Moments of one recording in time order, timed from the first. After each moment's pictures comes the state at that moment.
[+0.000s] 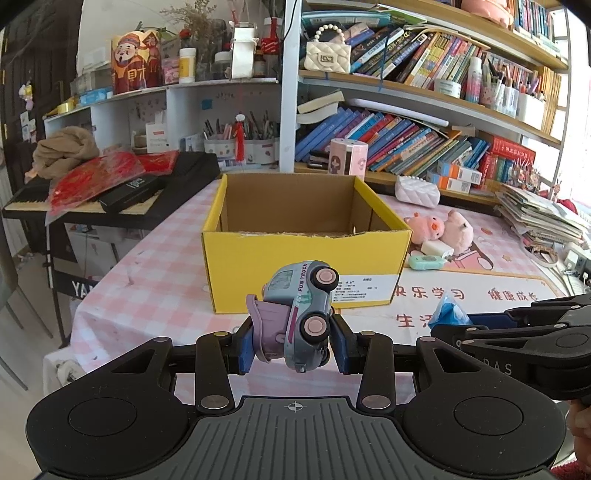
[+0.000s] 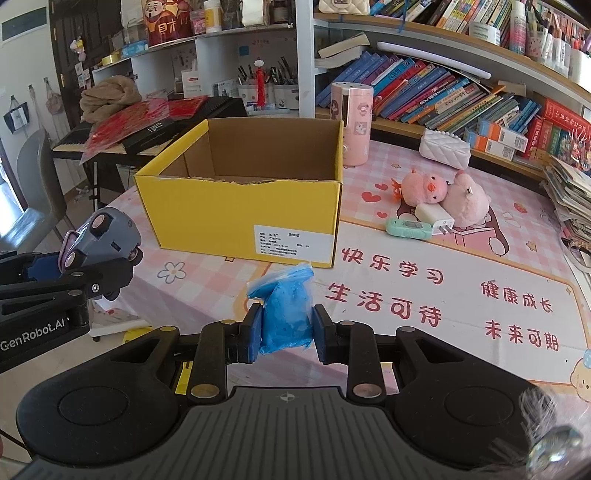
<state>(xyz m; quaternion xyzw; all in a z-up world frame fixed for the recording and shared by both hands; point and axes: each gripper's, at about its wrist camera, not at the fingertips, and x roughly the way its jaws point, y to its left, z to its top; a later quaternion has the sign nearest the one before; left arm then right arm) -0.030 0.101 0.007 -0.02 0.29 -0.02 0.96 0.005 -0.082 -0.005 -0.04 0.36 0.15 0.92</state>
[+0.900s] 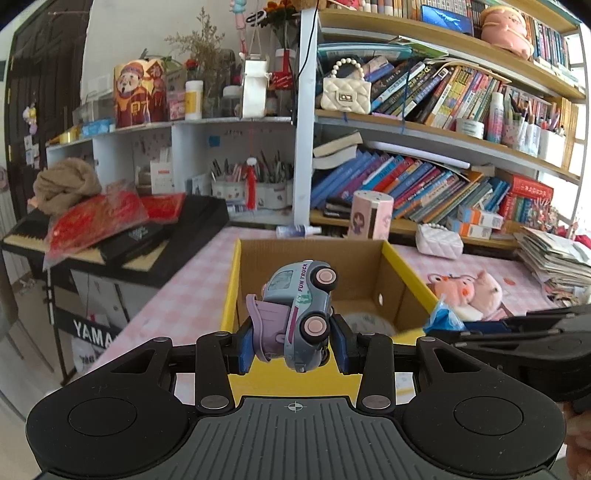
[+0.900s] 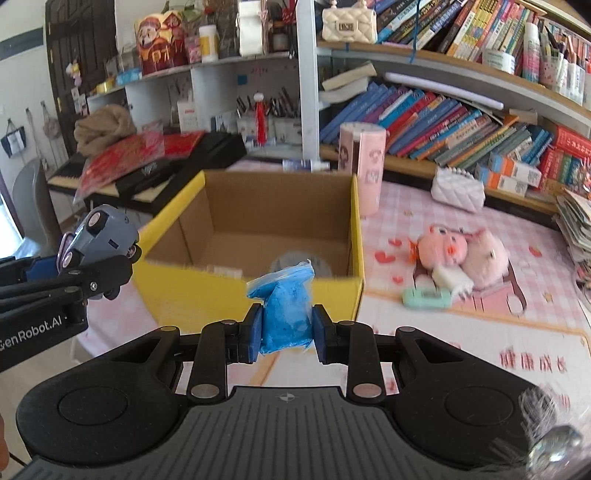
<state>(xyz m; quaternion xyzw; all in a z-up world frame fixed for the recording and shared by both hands) 0.050 0.126 0.038 -0.01 0.24 -0.01 0.97 0.087 -0.052 0.027 -0.02 0.32 0.16 0.93</state>
